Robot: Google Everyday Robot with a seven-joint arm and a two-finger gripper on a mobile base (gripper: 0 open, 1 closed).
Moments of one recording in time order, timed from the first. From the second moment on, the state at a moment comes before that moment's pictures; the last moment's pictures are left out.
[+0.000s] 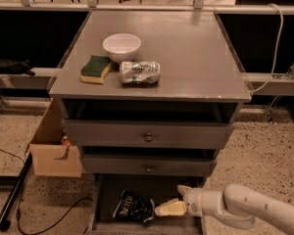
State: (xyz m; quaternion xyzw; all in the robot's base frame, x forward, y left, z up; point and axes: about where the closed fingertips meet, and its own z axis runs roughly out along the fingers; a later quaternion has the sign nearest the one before) arm 0.451 -0.083 0.419 -0.26 0.83 0.39 0.30
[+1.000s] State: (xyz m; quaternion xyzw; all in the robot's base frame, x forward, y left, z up) arm 0.473 -0.057 0.381 -0.25 0.83 0.40 0.31
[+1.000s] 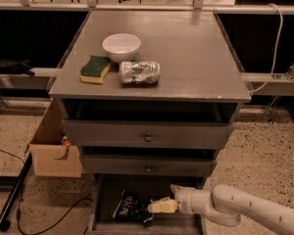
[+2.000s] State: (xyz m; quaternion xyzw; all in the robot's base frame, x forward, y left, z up) arm 0.533 -0.048 0.292 -0.29 0.81 0.32 0.39
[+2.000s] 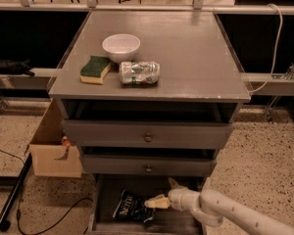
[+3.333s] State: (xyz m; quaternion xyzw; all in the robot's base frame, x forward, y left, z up) arm 0.534 -0.028 0.227 -0.35 0.80 0.29 0.39
